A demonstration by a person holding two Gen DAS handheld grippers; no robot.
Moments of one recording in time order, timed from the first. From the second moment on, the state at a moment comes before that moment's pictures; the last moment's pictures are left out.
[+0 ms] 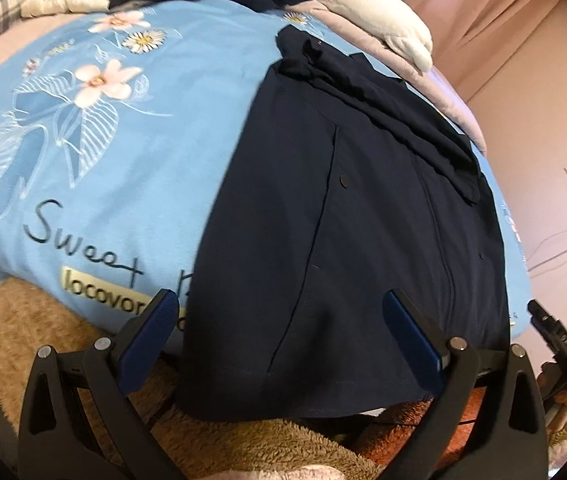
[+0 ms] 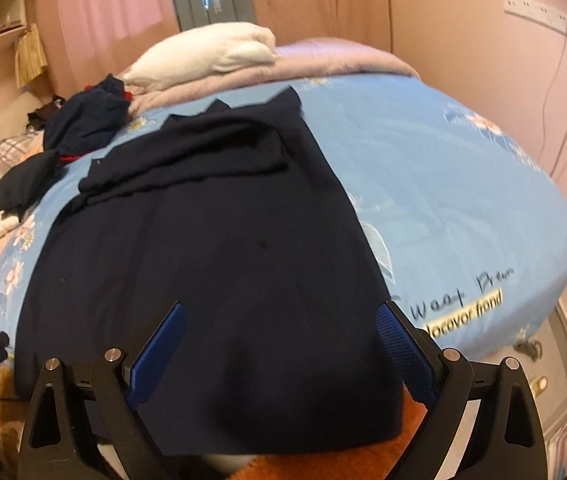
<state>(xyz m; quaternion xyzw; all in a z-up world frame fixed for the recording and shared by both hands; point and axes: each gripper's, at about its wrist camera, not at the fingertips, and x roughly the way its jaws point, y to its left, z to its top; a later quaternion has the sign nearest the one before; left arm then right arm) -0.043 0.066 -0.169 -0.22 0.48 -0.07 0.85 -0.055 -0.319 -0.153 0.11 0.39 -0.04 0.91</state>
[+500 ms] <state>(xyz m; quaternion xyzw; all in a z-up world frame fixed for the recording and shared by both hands) -0.040 0.076 -0.190 -0.26 0.50 -0.12 0.82 -0.064 -0.343 -0.188 0.14 0.44 -0.07 0.88</state>
